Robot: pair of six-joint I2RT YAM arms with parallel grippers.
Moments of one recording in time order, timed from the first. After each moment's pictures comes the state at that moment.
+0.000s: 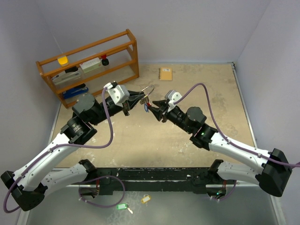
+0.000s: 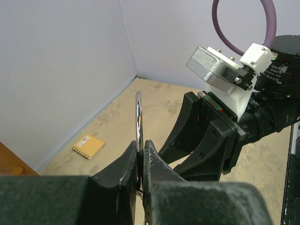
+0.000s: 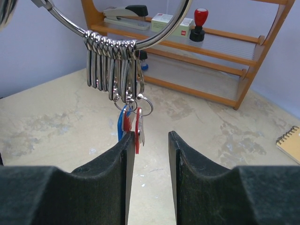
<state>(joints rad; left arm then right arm) -0.74 0.91 1.02 0.03 0.28 0.13 0.88 1.08 0.70 0.46 -0.02 -0.03</state>
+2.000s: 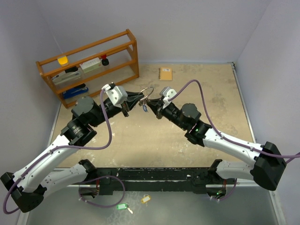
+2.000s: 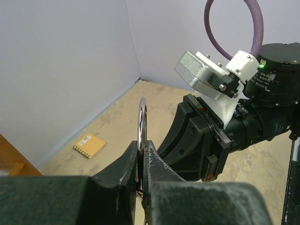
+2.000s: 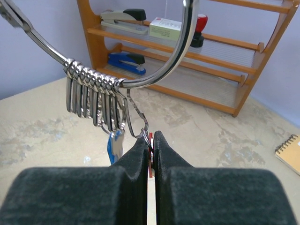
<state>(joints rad) -0.74 0.89 0.98 0.07 0.26 0.11 0.88 1.18 0.76 0.52 -0.02 -0.05</state>
